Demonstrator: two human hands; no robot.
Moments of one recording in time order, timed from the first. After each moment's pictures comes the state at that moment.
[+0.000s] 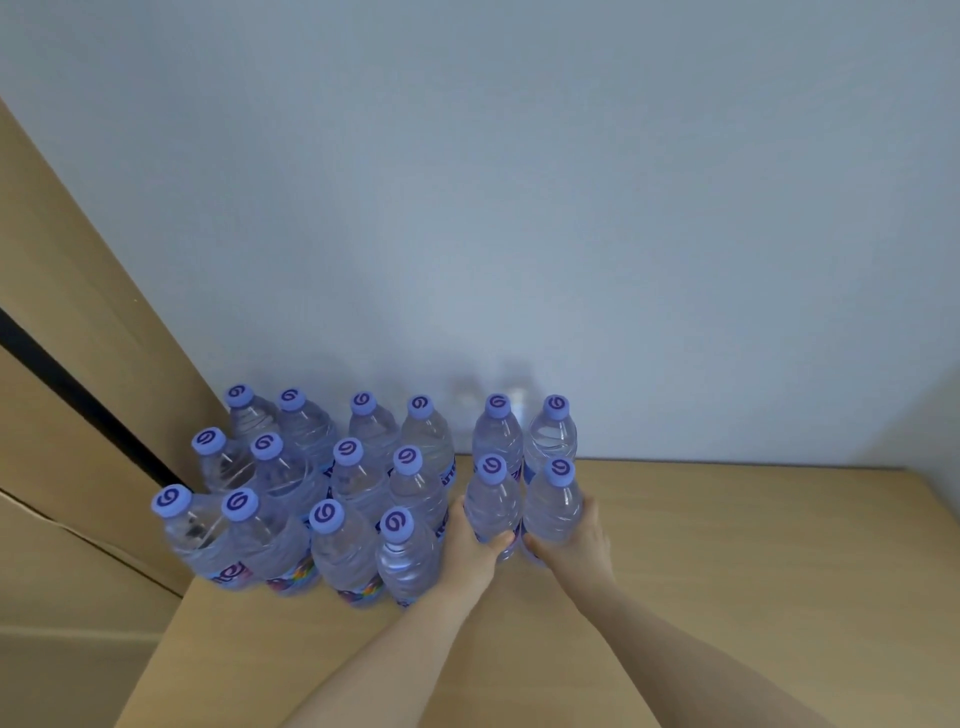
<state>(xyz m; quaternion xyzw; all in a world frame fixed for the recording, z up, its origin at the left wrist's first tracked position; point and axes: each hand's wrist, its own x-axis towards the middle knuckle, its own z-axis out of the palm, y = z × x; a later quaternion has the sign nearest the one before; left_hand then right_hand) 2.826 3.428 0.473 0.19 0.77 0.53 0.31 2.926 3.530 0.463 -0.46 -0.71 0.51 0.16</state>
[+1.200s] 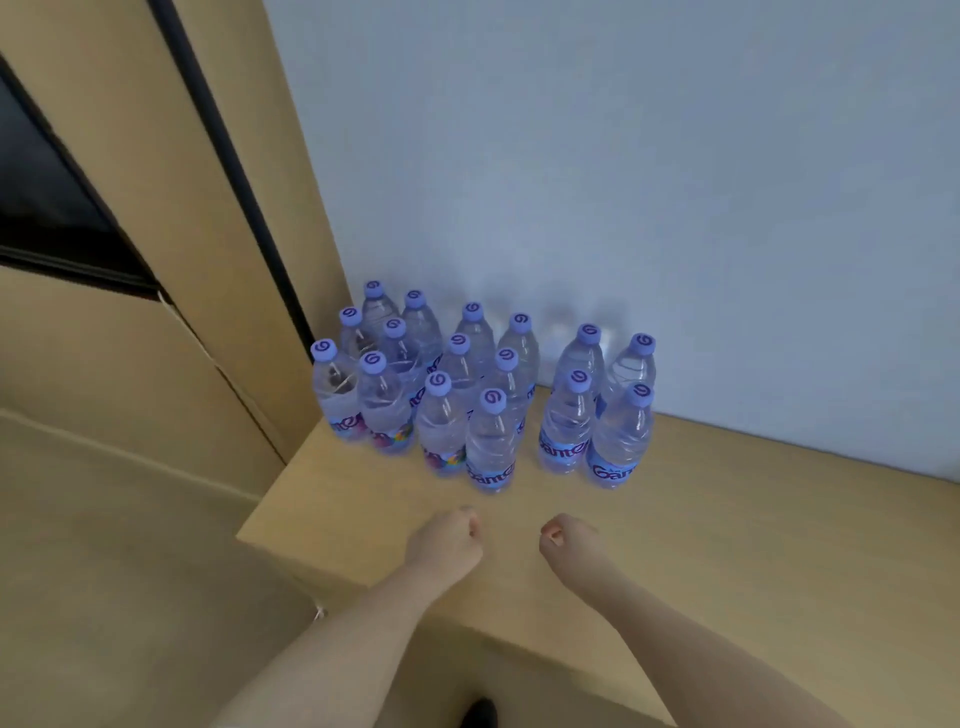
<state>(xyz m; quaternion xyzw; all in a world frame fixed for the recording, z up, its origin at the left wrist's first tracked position) 2.860 3.276 0.465 0.23 0.92 0.19 0.25 2.965 3.431 0.440 -0.34 -0.86 0.37 -0.08</state>
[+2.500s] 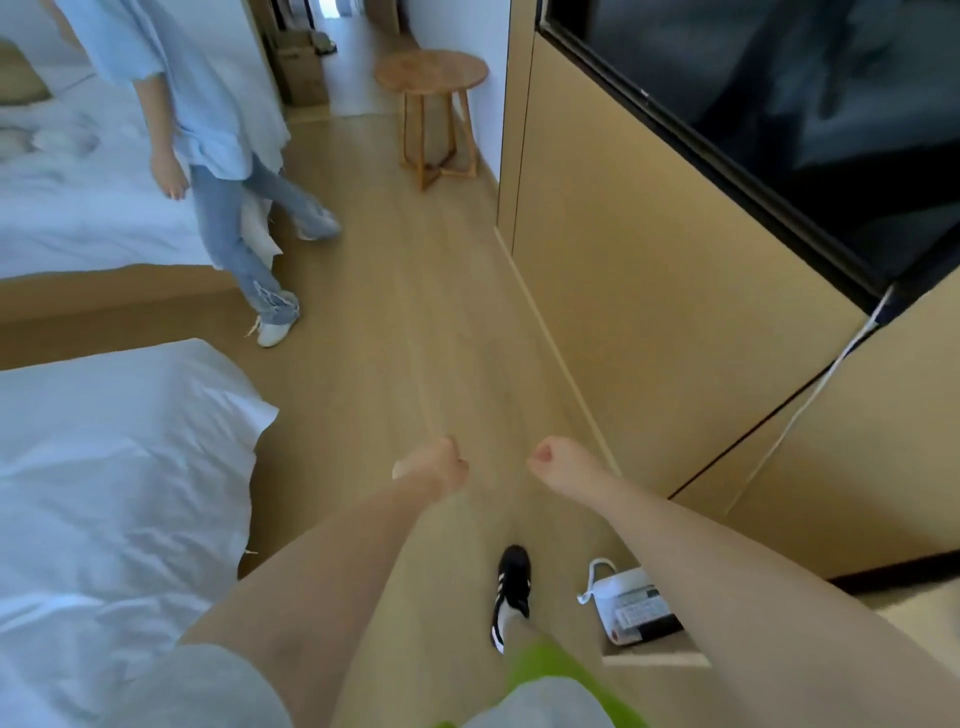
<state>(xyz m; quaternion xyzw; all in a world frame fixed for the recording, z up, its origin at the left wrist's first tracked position) 2.693 2.661 0.455 -0.26 0.92 0.20 0.22 2.608 2.832 0.440 0.16 -0.91 0.22 -0.33</state>
